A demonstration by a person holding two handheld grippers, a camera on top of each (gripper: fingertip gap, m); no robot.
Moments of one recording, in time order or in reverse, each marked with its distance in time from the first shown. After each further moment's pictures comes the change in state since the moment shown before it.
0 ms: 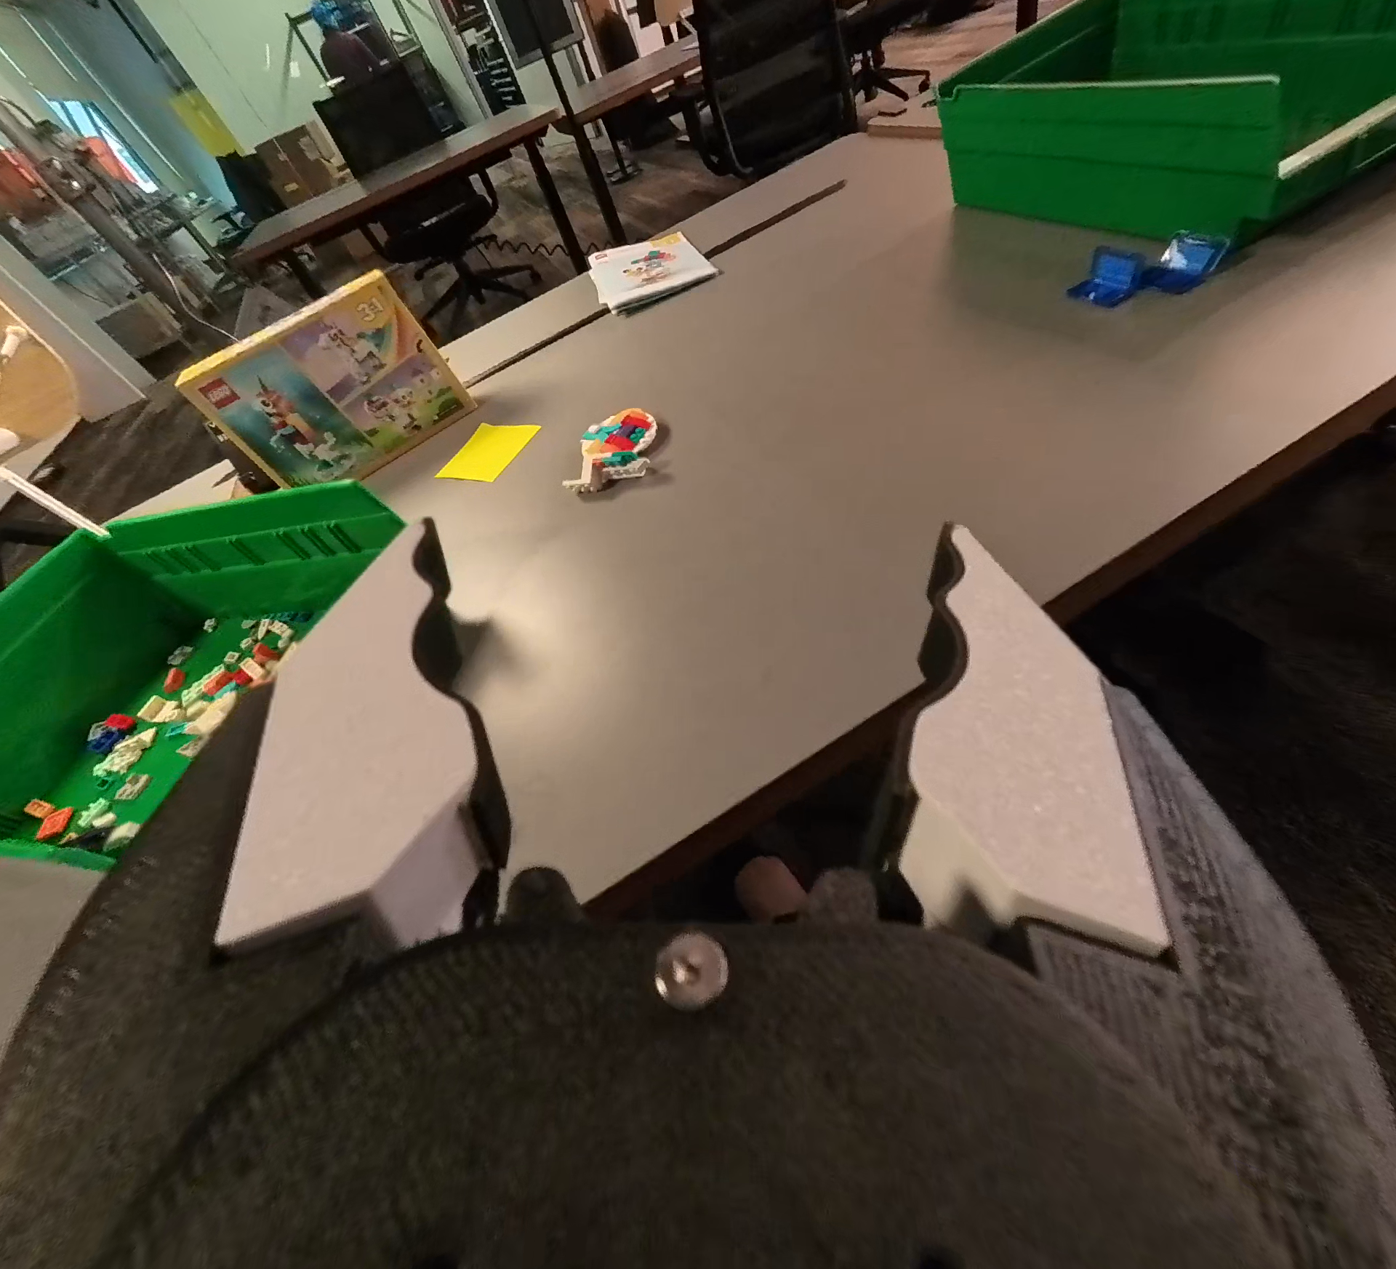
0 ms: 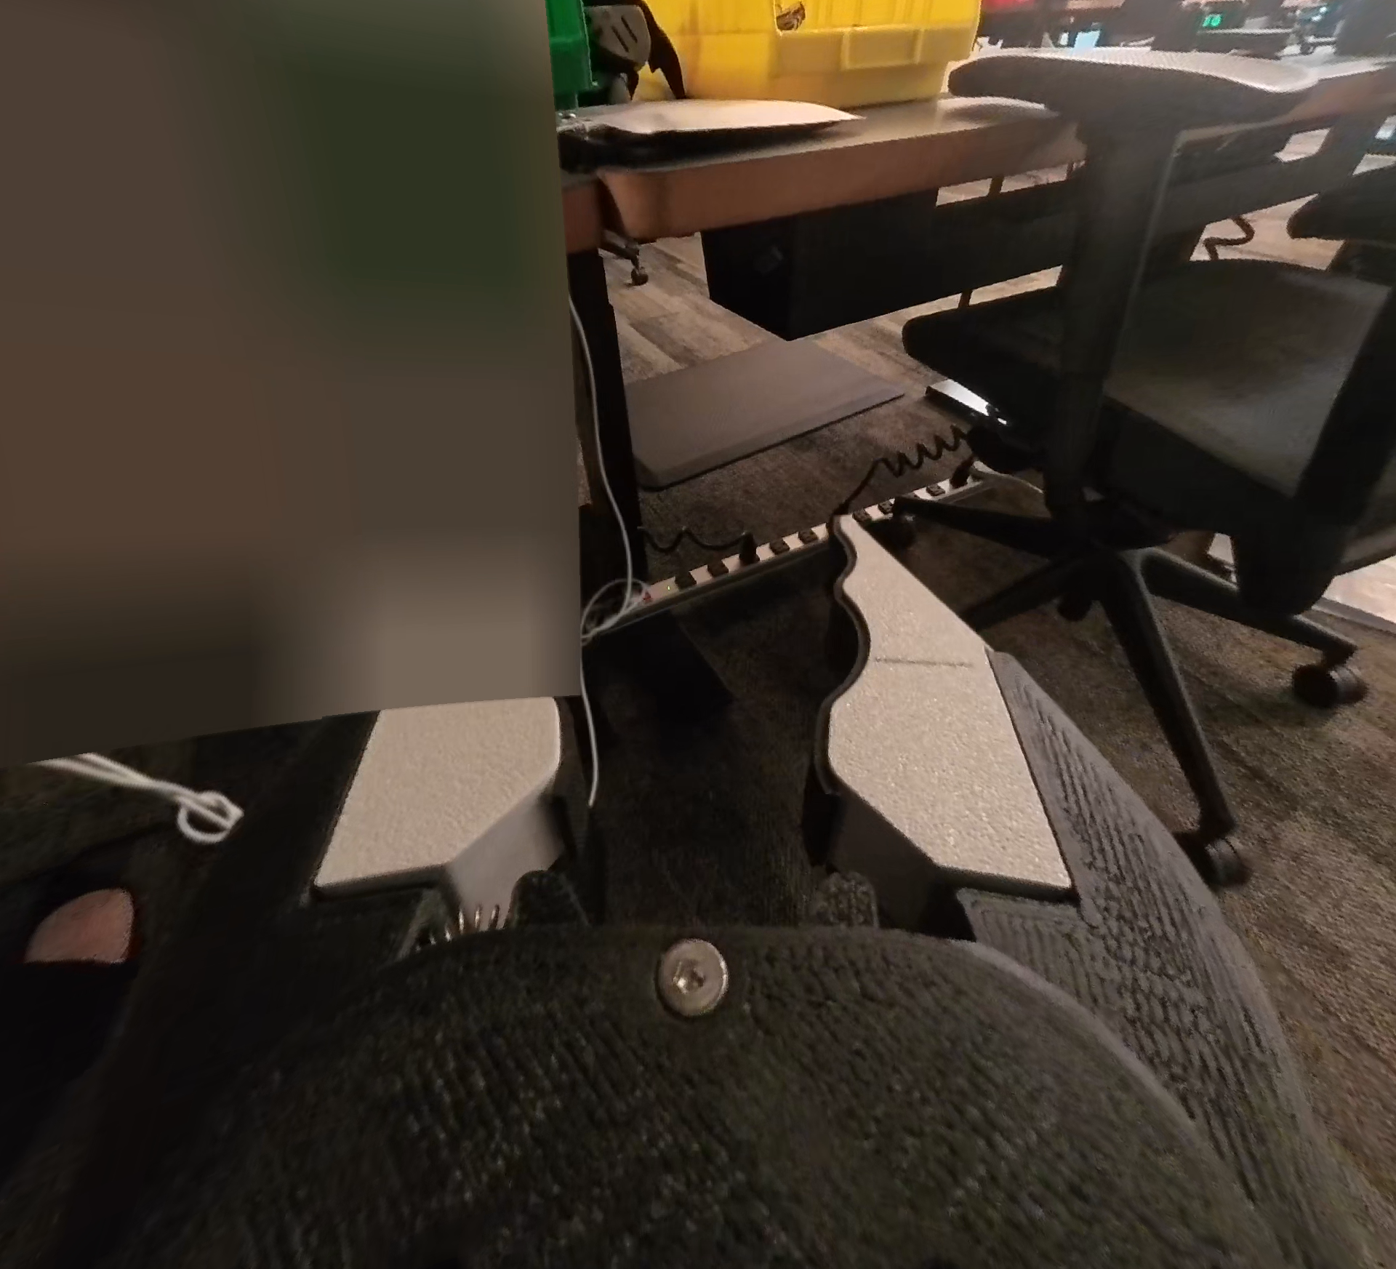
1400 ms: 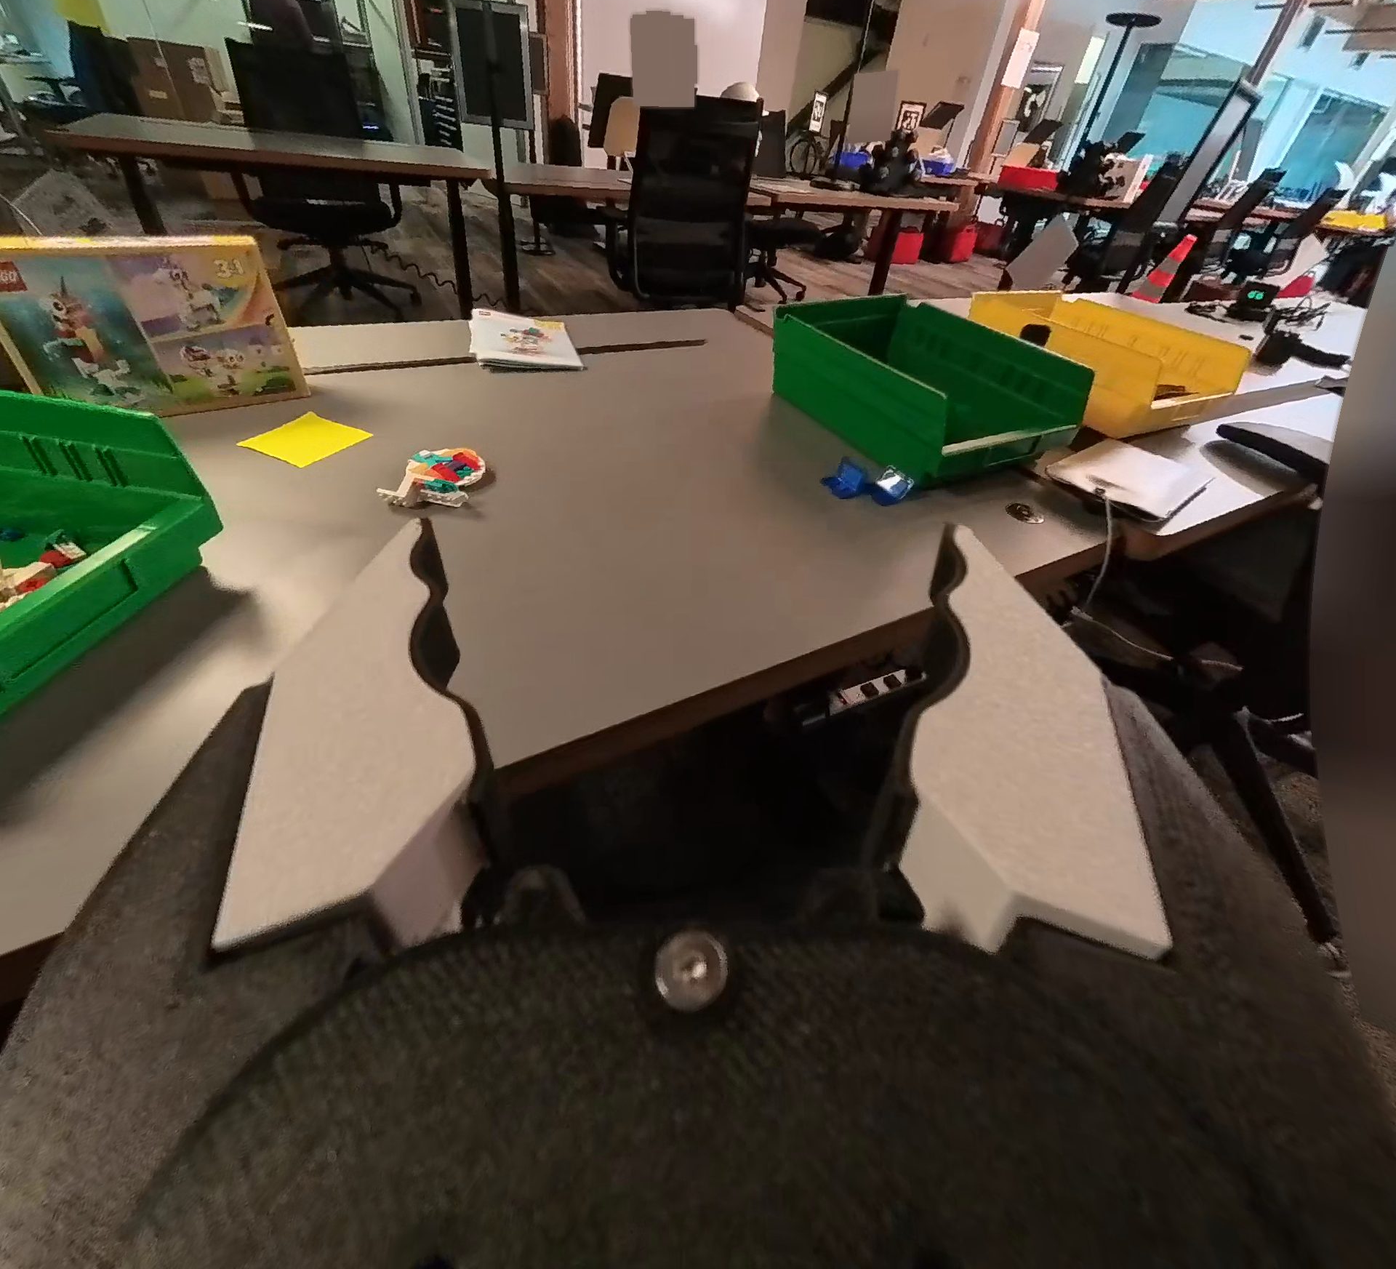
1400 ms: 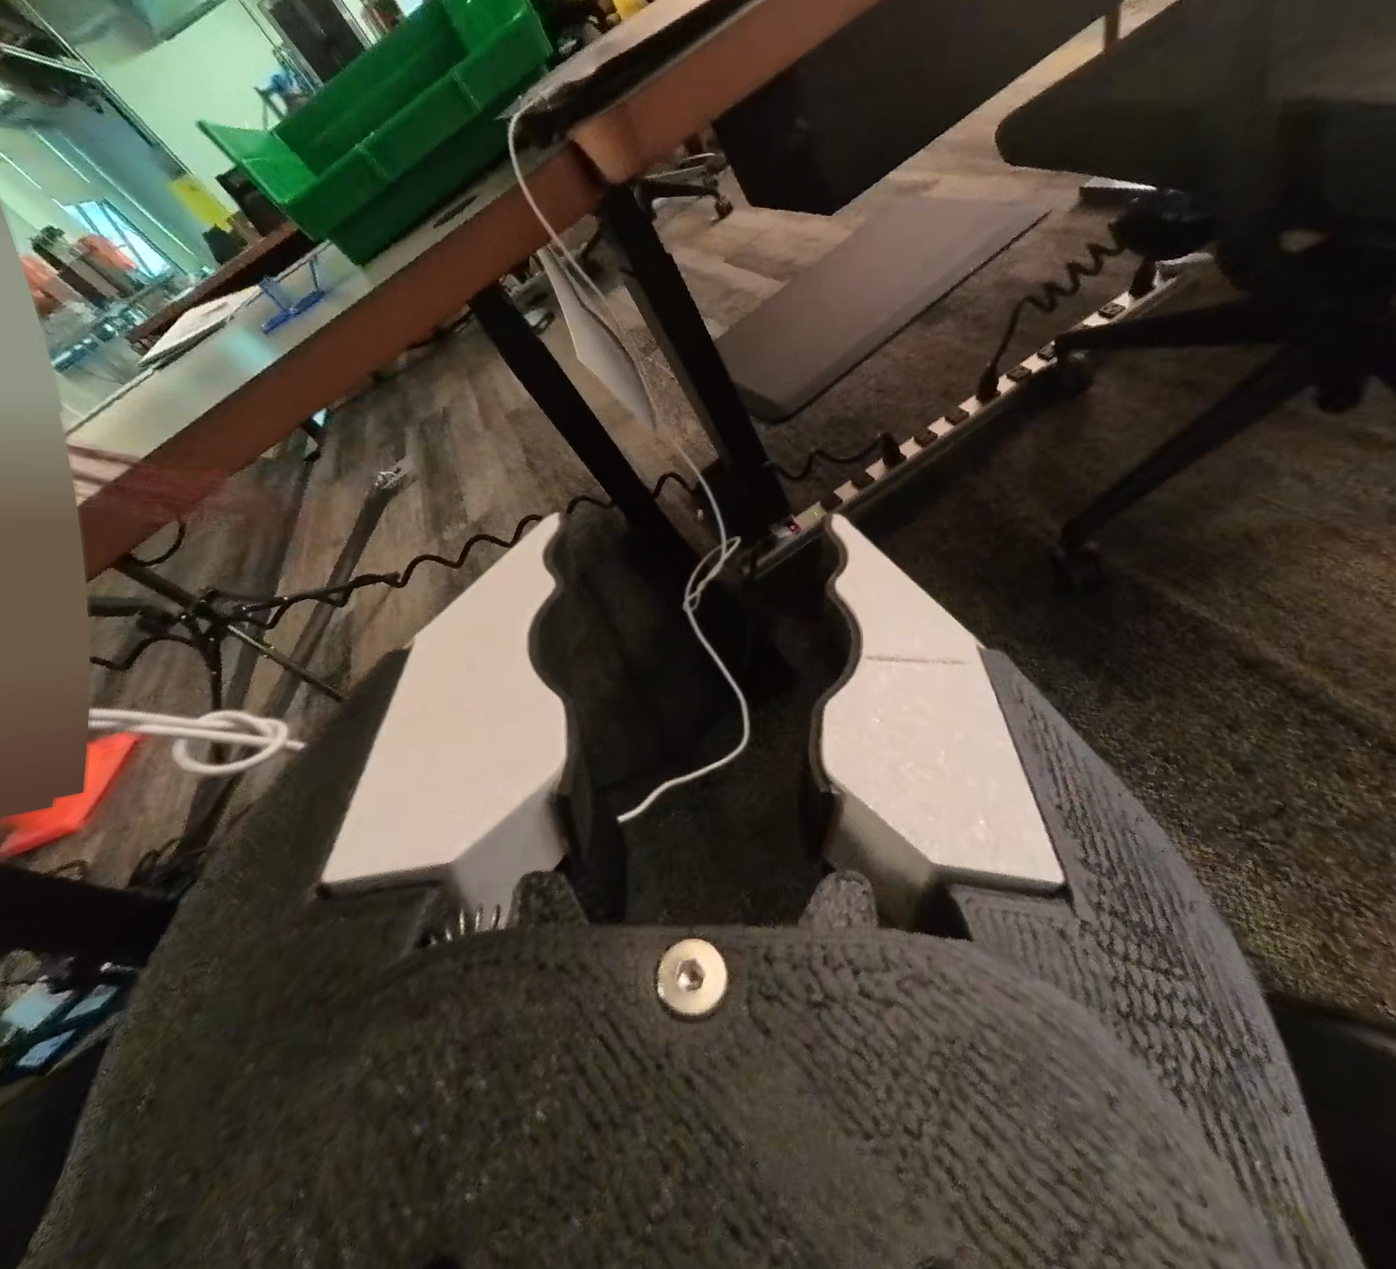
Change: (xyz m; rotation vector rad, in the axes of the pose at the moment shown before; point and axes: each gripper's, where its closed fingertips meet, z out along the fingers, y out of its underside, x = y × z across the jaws) left arm 0.058 -0.051 -0.067 0.152 0.114 -0.397; right arm 0.013 0.019 -0.015 -0.095 -0.121 0.393
